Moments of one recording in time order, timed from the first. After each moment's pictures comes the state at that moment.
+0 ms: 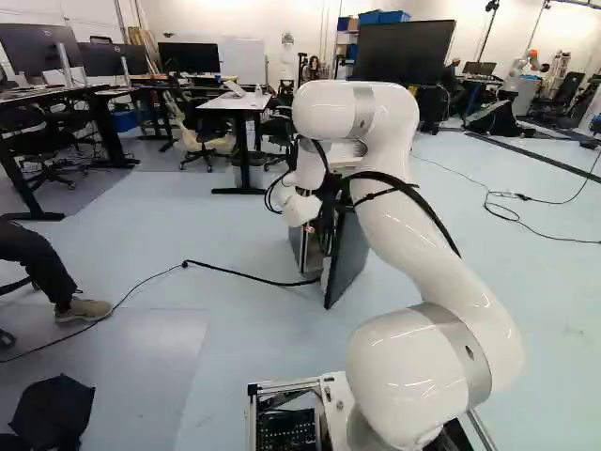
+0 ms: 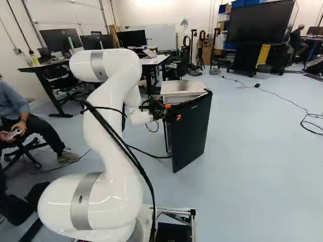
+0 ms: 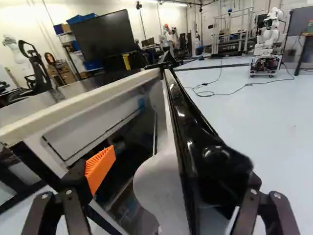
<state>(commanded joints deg) 8.8 -49.1 -60.8 61.6 73.5 0.0</state>
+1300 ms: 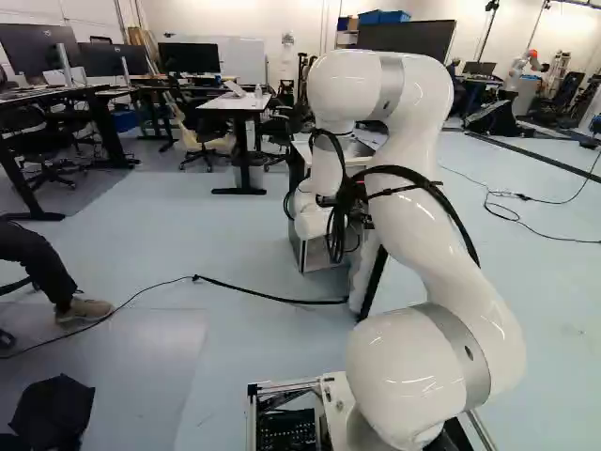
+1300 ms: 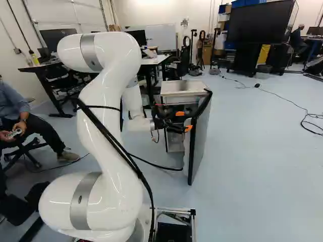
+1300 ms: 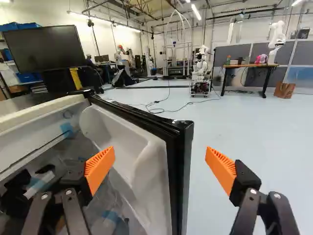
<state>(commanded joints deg) 6.5 -41.2 -45.8 74.9 84.5 0.0</state>
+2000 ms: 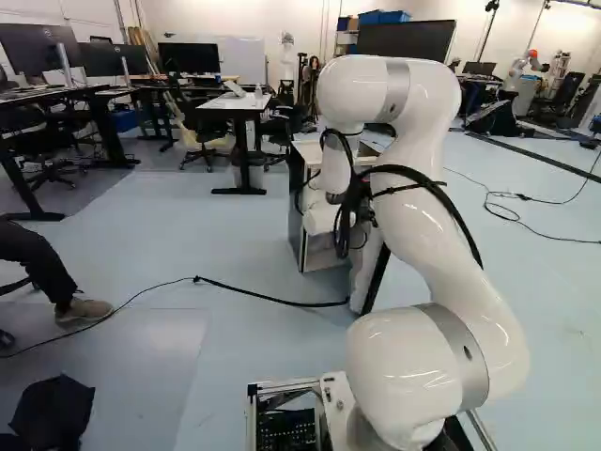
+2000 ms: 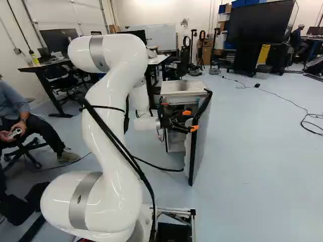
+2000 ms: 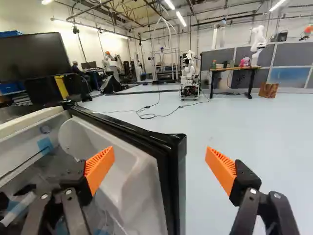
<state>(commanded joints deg) 1.1 -42.7 -48.8 75.6 84.9 0.0</state>
